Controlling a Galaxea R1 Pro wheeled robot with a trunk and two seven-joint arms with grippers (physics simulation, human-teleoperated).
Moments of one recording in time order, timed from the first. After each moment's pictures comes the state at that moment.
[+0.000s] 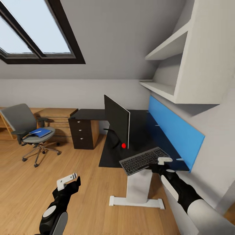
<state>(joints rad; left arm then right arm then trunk) -0.07 -0.04 -0.07 -1.58 0.32 0.34 0.43 -0.67 -0.17 0.40 -0.76 -0.46 0.29 -0.22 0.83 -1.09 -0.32</state>
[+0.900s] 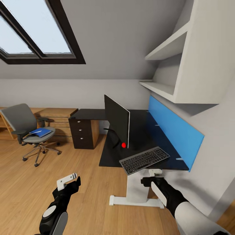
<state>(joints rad) -0.07 -0.04 -0.07 -1.59 0.33 0.34 0.43 -0.67 -0.04 0.40 -0.59 -0.45 0.44 -0.23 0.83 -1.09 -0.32</state>
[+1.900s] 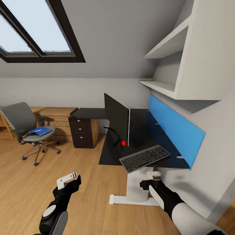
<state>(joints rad) -0.07 -0.05 -0.07 -1.60 0.33 0.34 0.43 -0.67 -0.01 0.40 -0.52 -0.38 0.41 -0.23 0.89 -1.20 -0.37</state>
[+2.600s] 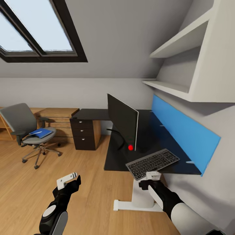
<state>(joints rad) -0.07 -0.04 -0.07 -1.60 0.33 0.34 0.43 -0.67 0.00 0.40 -0.52 -0.38 0.41 -0.22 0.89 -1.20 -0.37</state>
